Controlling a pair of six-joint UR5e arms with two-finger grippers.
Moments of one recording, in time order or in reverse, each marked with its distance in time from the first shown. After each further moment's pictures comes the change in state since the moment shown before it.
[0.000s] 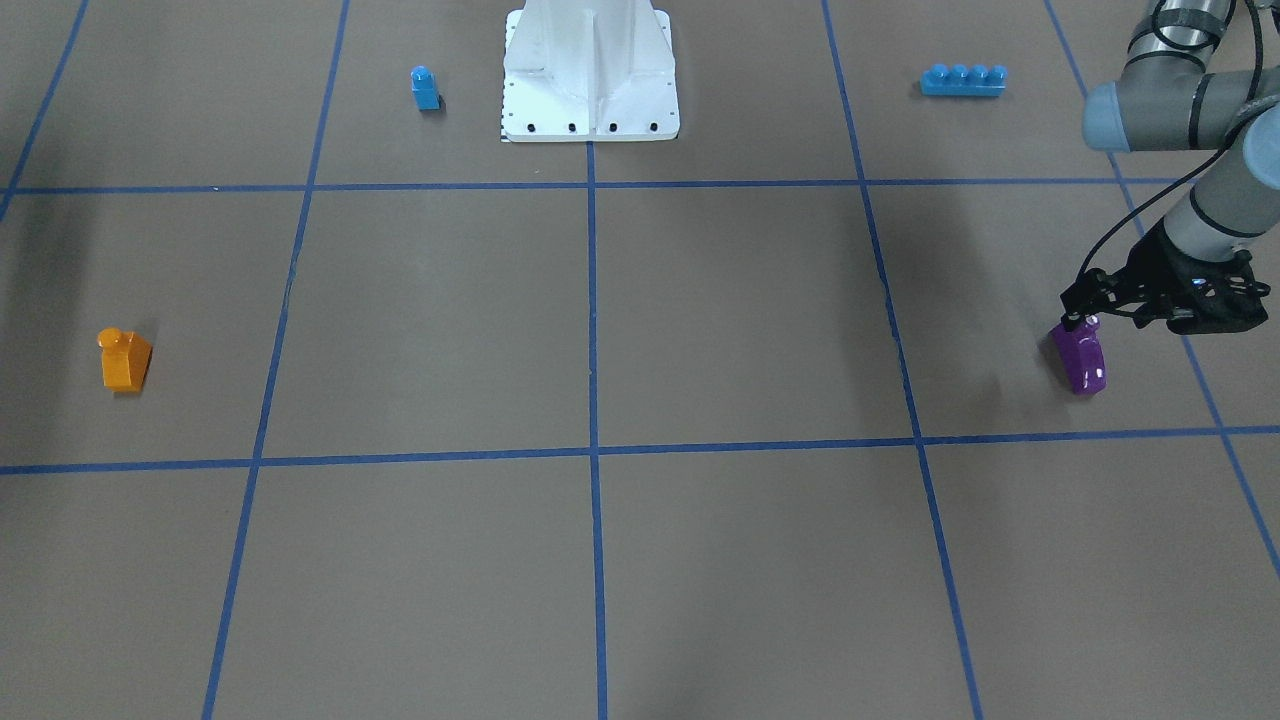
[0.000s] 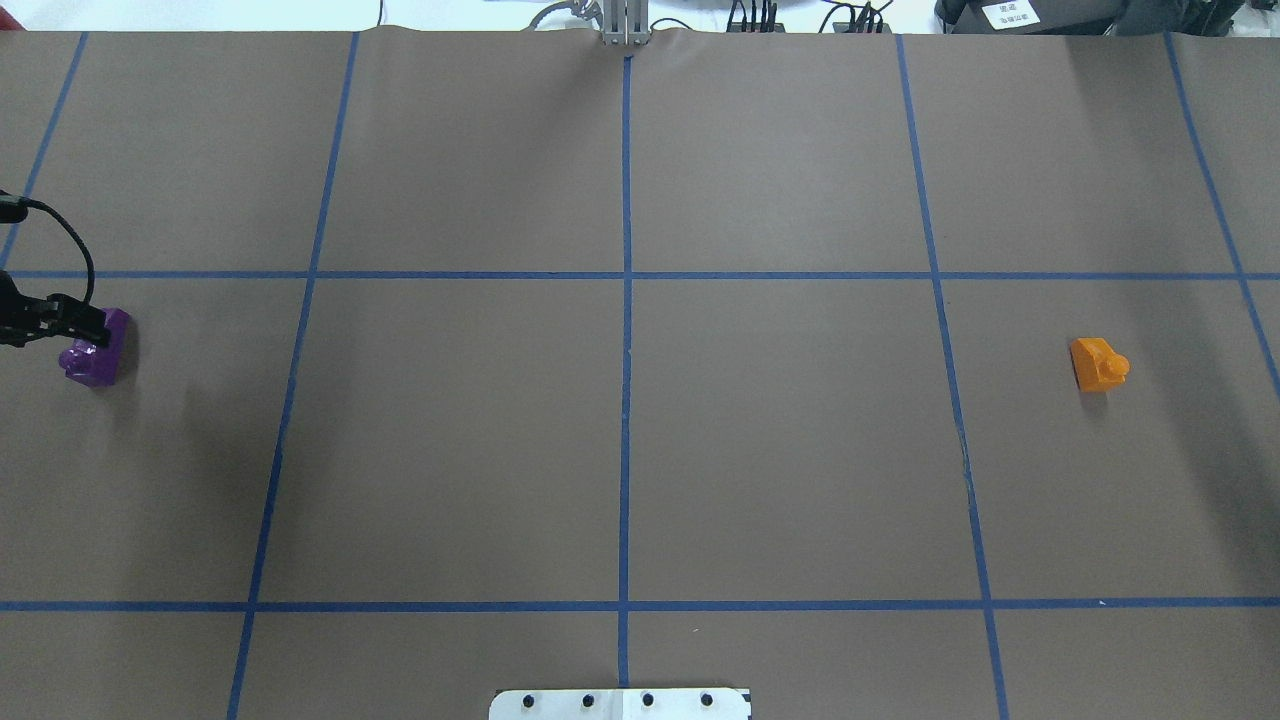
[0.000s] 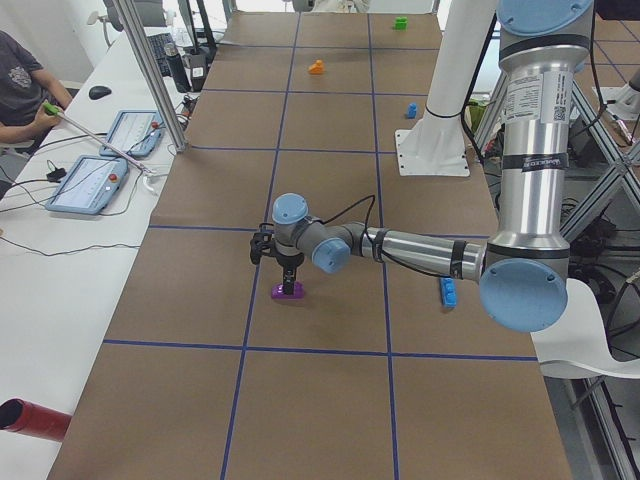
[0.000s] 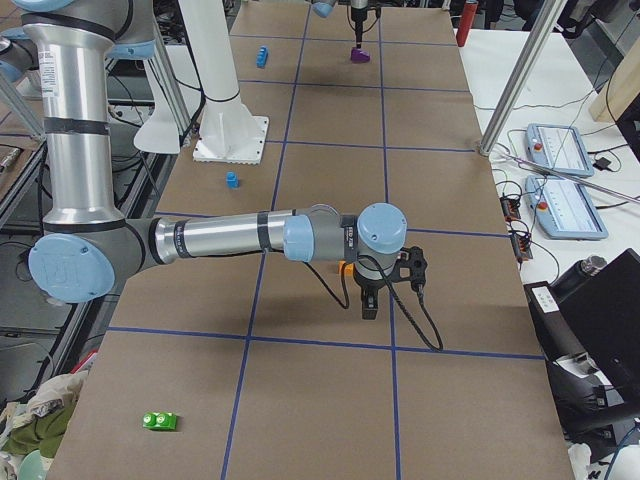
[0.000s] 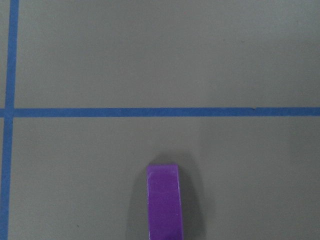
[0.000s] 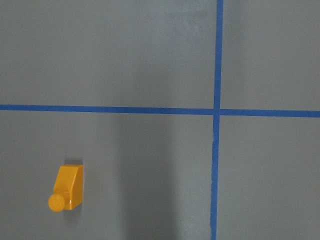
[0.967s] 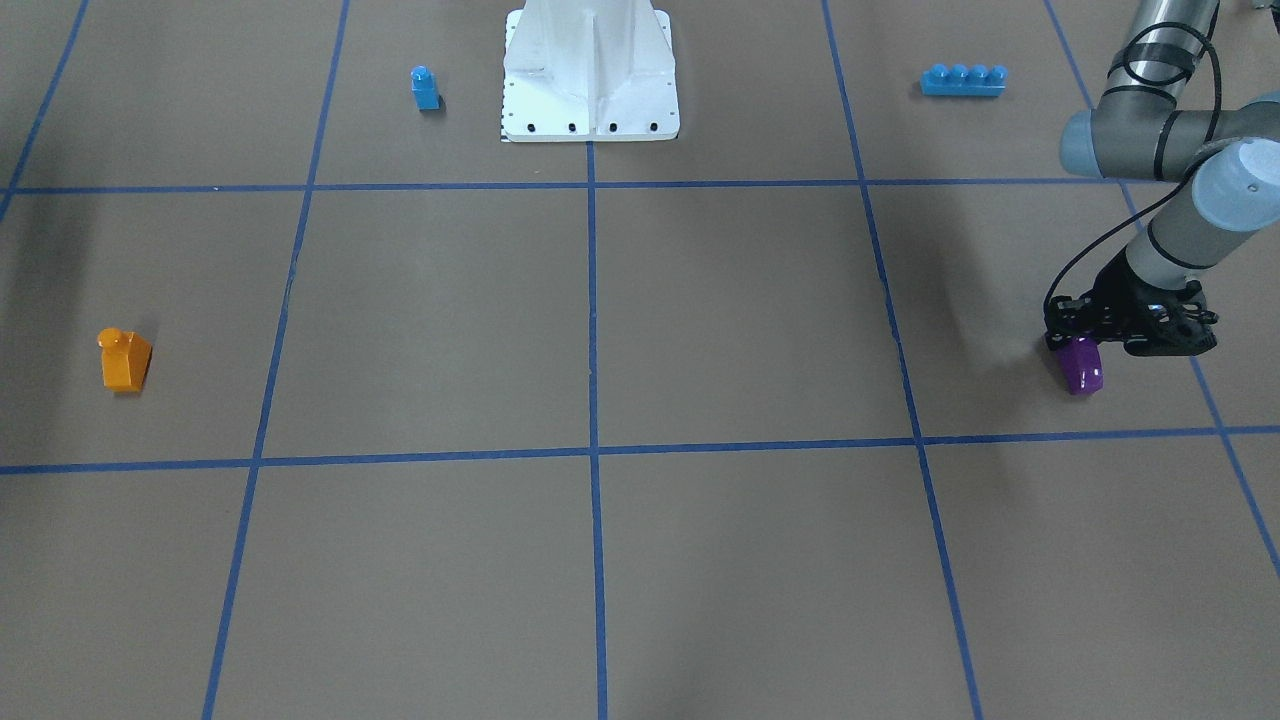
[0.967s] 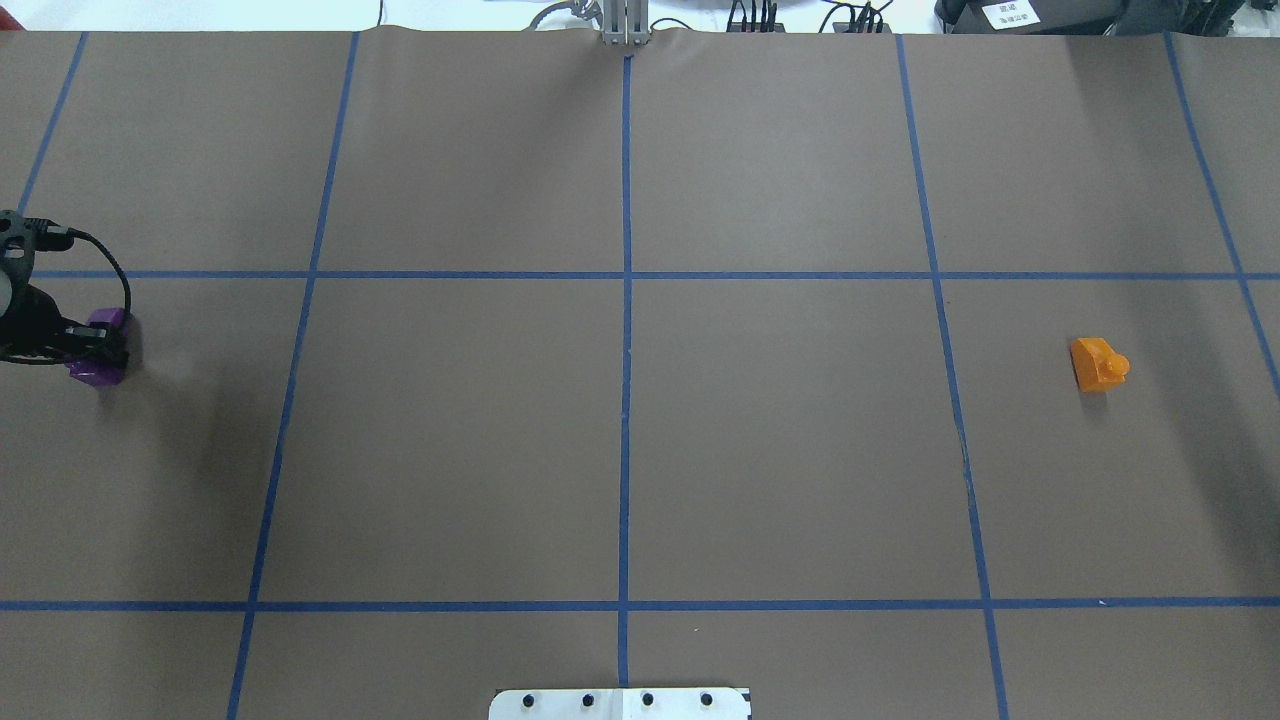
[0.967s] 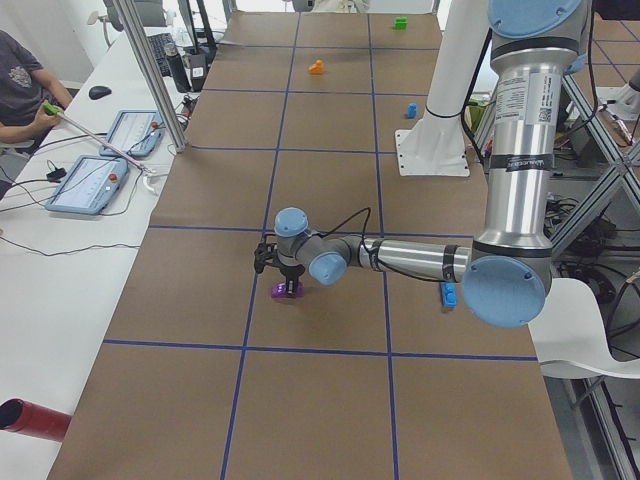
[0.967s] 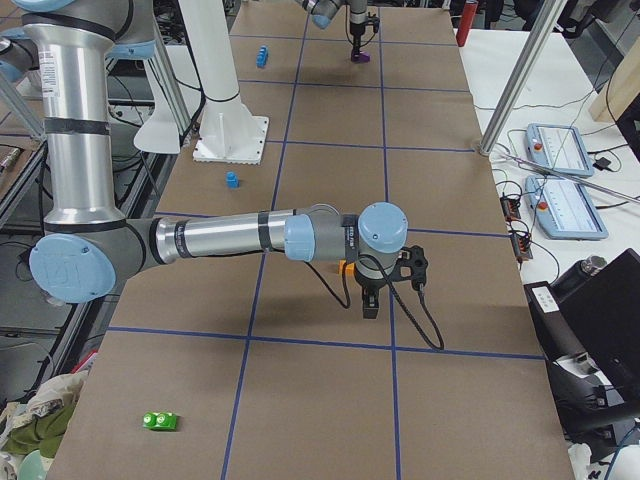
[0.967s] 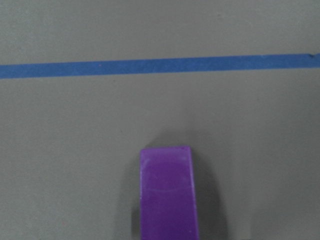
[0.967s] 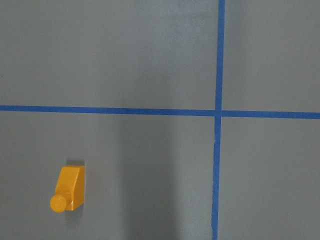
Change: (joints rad) left arm 0.048 -0.029 0.104 -0.102 0.011 -0.010; right arm 0.000 0.002 0.000 0.000 0.002 0.000
